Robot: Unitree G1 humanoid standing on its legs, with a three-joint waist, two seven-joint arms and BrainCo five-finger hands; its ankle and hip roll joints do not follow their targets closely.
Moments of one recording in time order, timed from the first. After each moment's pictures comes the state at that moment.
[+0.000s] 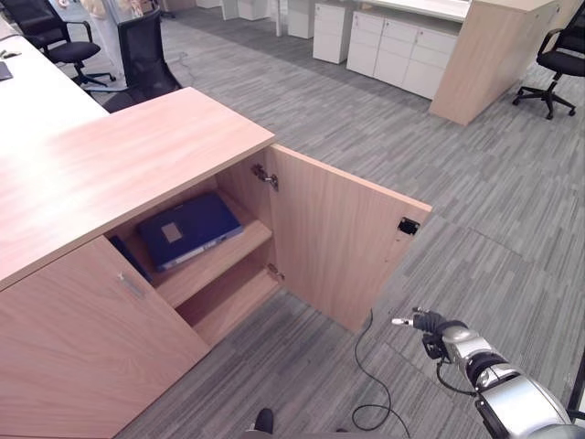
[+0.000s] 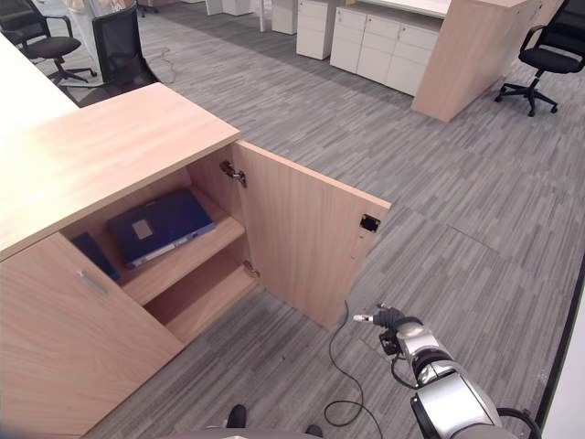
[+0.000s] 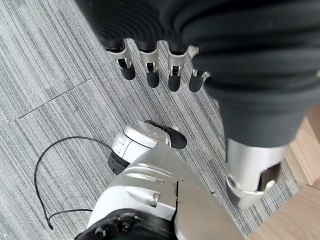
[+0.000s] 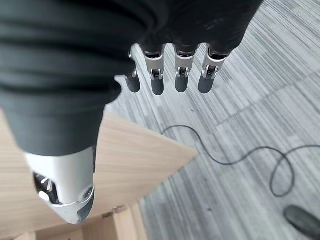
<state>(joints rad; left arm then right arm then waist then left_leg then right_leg) 0.08 0.25 0.00 1.33 -0.30 0.09 -0.12 -0.49 -0.44 0.34 1.22 0.22 0.10 0.08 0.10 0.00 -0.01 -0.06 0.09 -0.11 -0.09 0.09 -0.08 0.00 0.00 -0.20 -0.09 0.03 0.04</state>
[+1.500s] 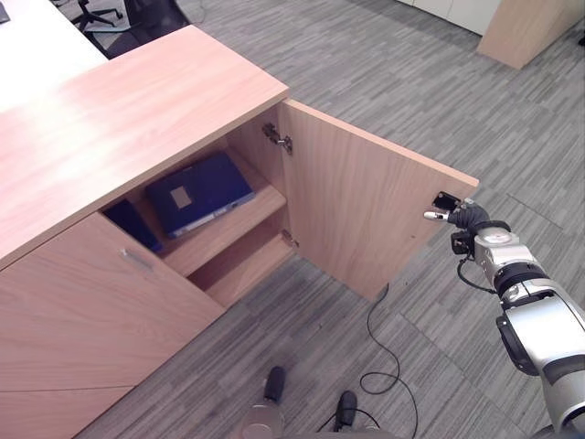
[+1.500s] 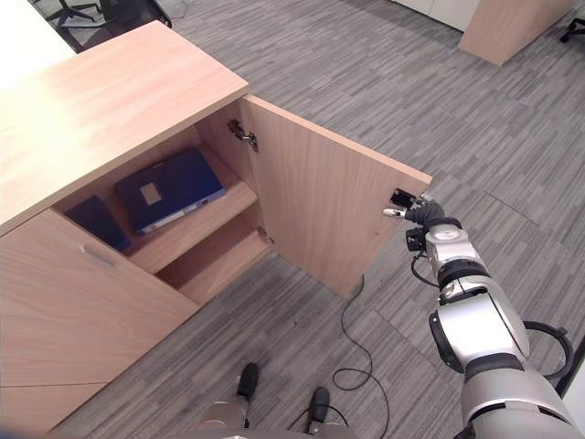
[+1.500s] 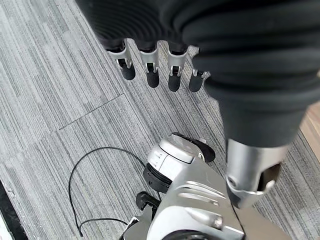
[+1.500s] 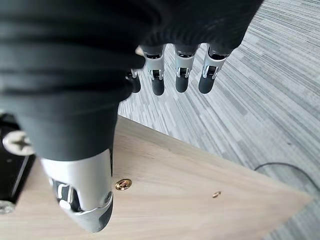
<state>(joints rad) 0.08 0.24 -0.10 1.32 -0.35 0.04 -0.11 -0.91 -0.61 0.39 1.27 0.41 0.05 0.00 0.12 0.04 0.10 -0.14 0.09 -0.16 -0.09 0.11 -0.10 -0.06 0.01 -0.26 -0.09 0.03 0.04</state>
